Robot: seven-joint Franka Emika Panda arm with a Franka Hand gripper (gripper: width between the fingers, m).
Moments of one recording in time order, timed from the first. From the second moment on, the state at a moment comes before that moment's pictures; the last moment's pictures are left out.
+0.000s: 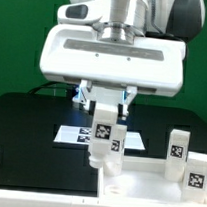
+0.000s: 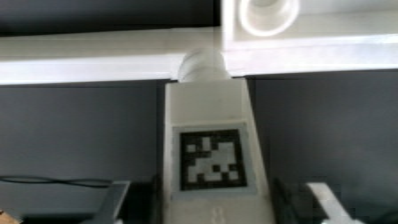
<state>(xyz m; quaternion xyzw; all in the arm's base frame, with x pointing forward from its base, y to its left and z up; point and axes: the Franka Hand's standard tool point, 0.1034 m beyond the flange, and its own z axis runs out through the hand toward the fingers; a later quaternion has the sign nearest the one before) 0.624 -0.023 0.132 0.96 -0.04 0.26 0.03</state>
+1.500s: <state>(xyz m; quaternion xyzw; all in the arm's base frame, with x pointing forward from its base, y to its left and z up) 0.620 -0.003 0.103 0.97 -0.03 0.25 0.02</state>
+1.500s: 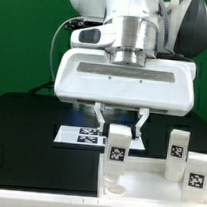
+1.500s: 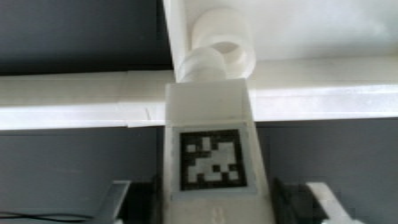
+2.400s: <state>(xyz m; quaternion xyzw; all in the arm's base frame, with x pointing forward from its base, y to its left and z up) 0.619 0.001 0.088 0.97 -0.03 0.26 0.03</state>
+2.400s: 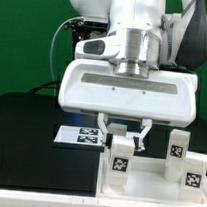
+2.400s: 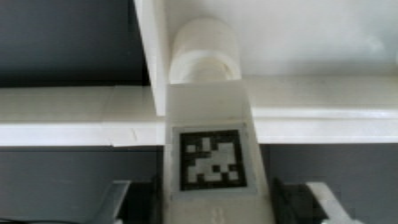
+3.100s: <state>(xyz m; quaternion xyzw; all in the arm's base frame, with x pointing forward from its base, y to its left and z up) 0.619 0.000 0.087 0.97 -0.03 0.26 0.03</state>
